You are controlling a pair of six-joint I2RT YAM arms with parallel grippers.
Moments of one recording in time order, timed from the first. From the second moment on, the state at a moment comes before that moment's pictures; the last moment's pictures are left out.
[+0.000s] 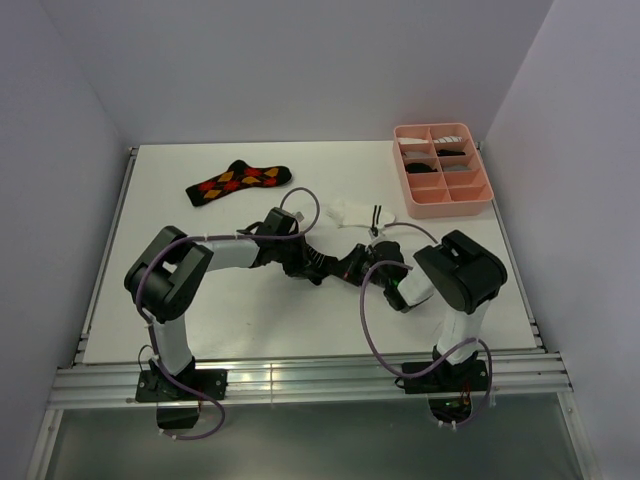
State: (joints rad) left arm -0.63 1.86 0.98 -0.02 0.42 -0.89; right arm 0.51 1.84 0.38 1.03 -0.31 1.01
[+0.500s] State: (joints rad) left arm -0.65 1.70 0.94 -0.03 0.18 -0.73; right arm 0.51 1.67 0.78 0.11 -0.16 0.85
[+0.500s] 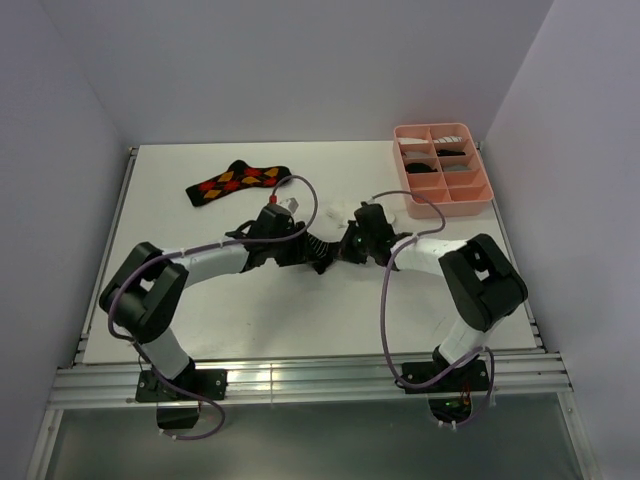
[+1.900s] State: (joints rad) left arm -1.05 1.76 0.75 0.50 -0.30 -0.03; right arm 0.51 1.99 1.36 -0.78 -0.21 0.88
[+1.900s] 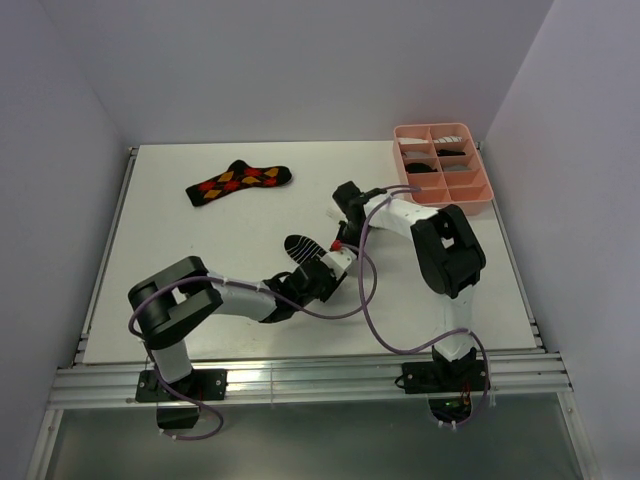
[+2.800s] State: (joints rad) left arm -1.10 1.90 0.92 0.33 -0.49 0.05; right arm 0.49 2.01 1.37 -0.79 -0.26 0.86
